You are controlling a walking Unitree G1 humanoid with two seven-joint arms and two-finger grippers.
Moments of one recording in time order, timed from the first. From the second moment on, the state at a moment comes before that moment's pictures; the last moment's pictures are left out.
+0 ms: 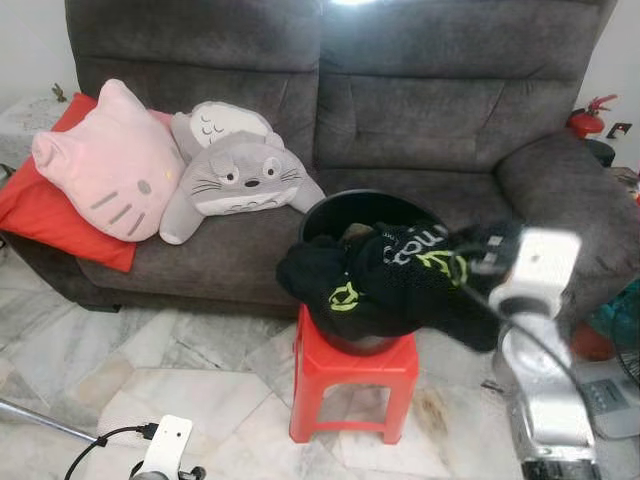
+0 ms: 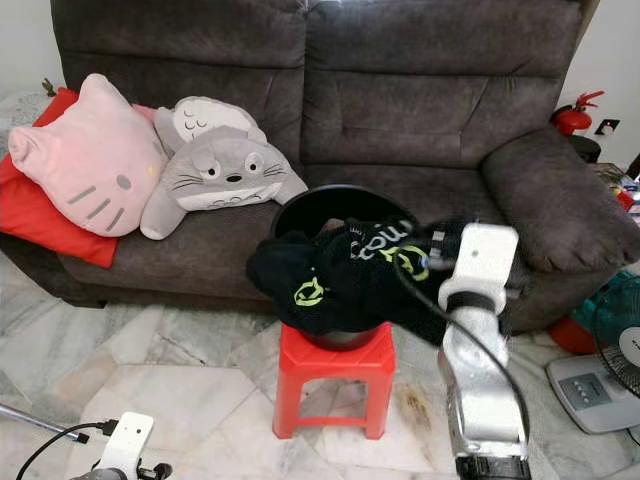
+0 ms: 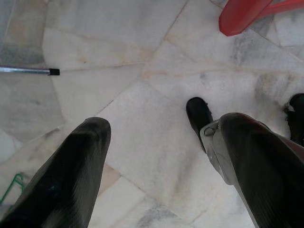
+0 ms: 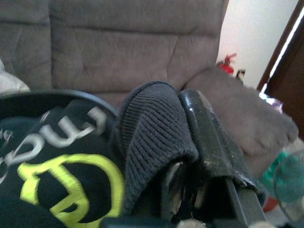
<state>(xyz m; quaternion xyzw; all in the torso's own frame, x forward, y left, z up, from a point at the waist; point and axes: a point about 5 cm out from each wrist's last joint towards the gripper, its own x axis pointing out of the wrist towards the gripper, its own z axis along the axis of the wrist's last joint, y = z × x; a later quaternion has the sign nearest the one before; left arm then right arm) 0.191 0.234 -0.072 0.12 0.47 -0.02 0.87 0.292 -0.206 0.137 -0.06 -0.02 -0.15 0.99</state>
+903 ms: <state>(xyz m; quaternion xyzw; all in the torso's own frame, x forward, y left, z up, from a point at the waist) 0.191 0.237 -0.071 0.13 0.47 -0.03 0.87 0.292 -0.191 0.139 -0.07 -0.05 -0.10 0.99</state>
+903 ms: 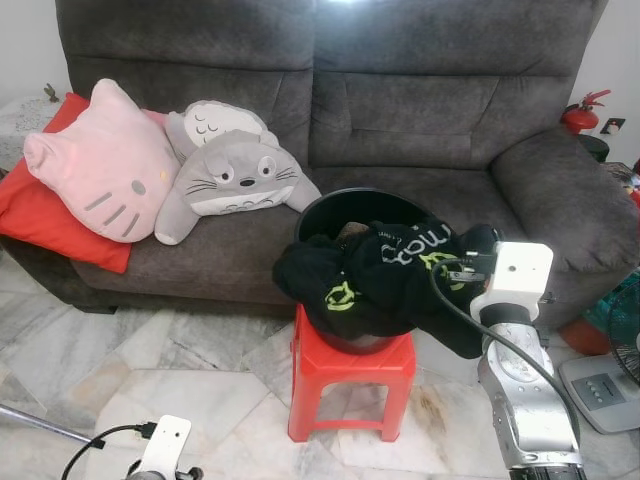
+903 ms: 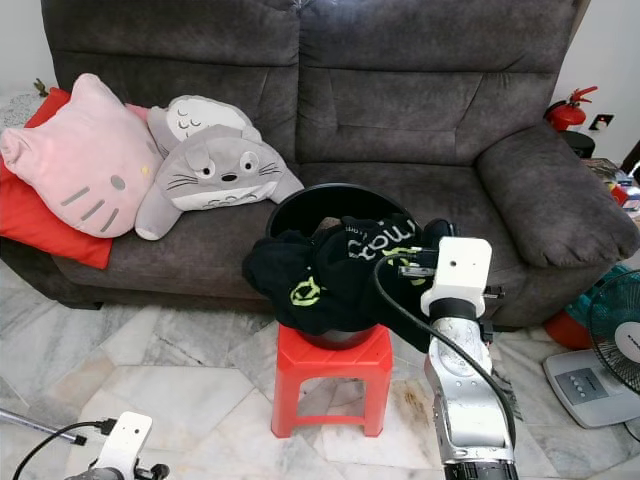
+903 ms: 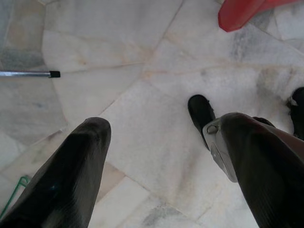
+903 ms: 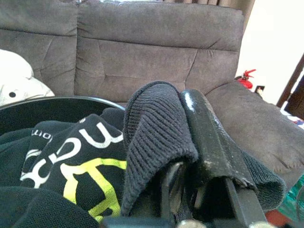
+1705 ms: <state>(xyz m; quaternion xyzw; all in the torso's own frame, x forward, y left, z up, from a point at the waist) 0.173 0.236 -0.080 0.12 0.50 -0.03 0.86 0.290 -0.185 0.134 -0.08 -0.05 -0.09 0.99</state>
